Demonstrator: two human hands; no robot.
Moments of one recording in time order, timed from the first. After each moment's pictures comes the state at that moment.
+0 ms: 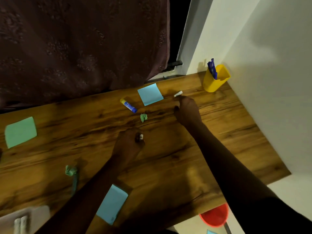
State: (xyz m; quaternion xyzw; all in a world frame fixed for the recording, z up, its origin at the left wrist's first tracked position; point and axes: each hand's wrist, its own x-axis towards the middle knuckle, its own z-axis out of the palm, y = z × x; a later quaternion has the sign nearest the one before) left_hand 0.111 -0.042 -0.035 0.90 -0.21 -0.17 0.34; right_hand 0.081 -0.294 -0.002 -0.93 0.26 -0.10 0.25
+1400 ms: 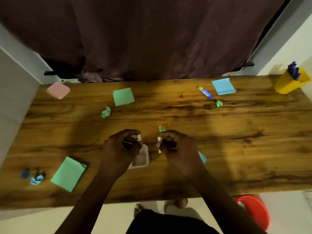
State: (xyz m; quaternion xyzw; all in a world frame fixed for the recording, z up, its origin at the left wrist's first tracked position) left_hand 0.057 0.307 0.078 0.86 -0.06 -0.12 0.50; right_hand -0.003 0.109 0.063 -0.85 0.12 -0.03 0.51
